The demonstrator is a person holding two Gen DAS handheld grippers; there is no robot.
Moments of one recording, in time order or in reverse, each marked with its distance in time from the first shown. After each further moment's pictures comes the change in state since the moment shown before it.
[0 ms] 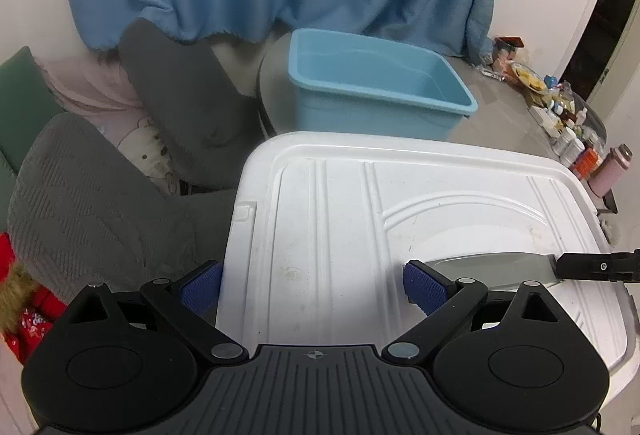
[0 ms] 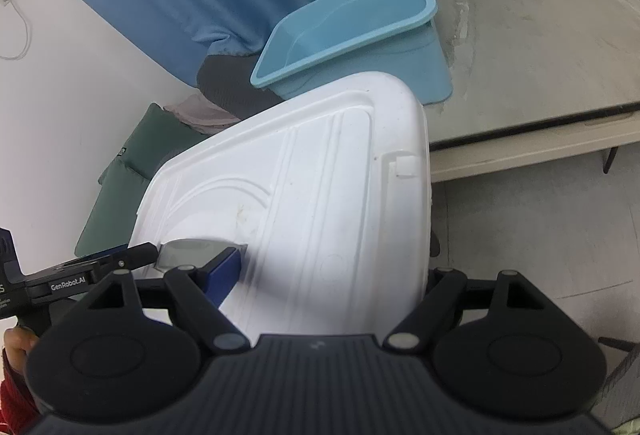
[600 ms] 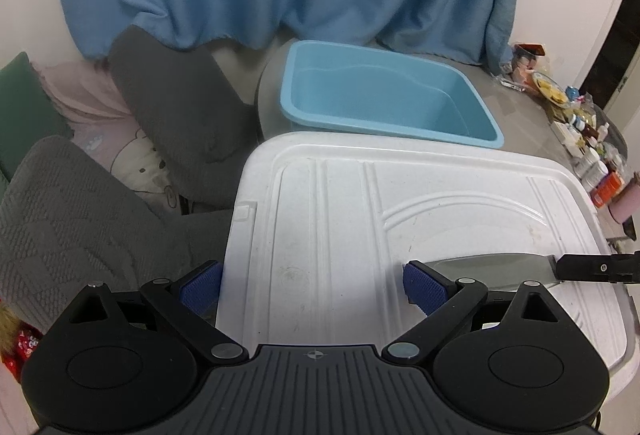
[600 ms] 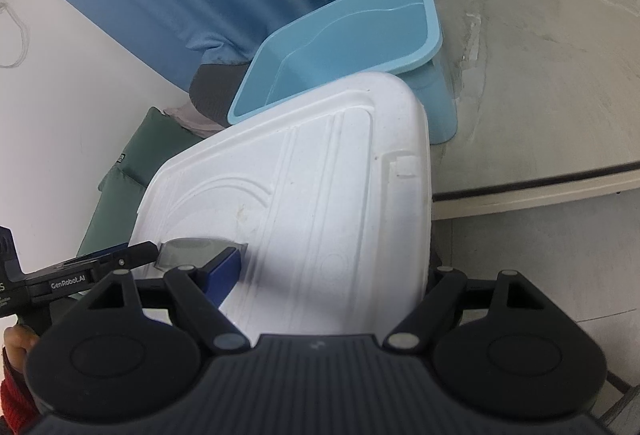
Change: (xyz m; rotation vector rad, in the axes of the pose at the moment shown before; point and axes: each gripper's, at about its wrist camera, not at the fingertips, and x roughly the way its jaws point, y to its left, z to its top) left arm 0.068 -0.026 0.077 -0.024 0.016 0.038; right arm 0.041 -0.040 0.077 -0.011 0.038 0.029
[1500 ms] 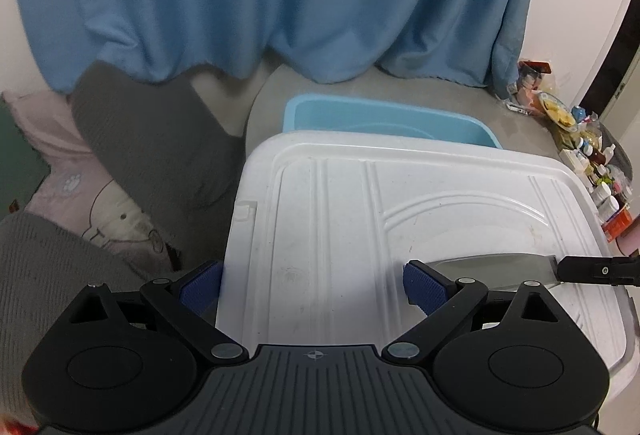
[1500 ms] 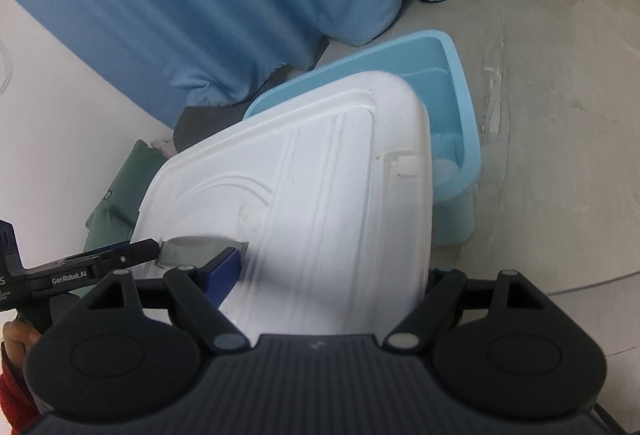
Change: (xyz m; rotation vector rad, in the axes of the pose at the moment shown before) left arm 0.086 0.020 0.138 0.050 -0.014 -0.046; right arm 0.045 0.002 0.102 0.019 -0.067 -0.025
